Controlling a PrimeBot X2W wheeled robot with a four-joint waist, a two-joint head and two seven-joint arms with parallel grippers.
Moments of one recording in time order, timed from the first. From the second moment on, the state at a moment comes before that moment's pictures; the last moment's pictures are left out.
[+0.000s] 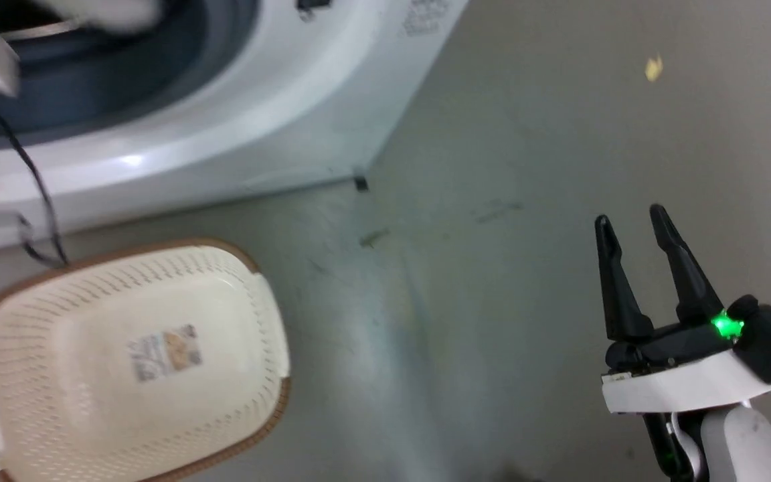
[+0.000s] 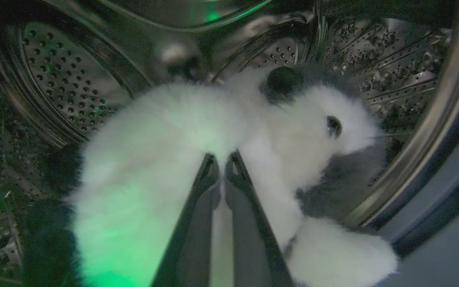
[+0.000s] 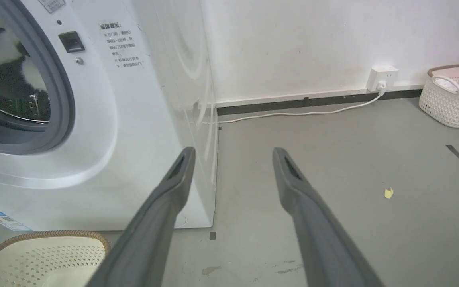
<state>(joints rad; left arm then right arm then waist) -0.96 0.47 -0.01 0.35 -0.17 -0.10 0.07 -0.18 -0.05 0.07 -0.03 0.26 0.13 -0.26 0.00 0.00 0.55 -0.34</state>
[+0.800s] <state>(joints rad) -1.26 0.53 -0.10 0.74 -0.13 -0.12 0.17 -0.24 -0.05 0.06 -0.03 0.27 0.13 -0.26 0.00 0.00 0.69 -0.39</state>
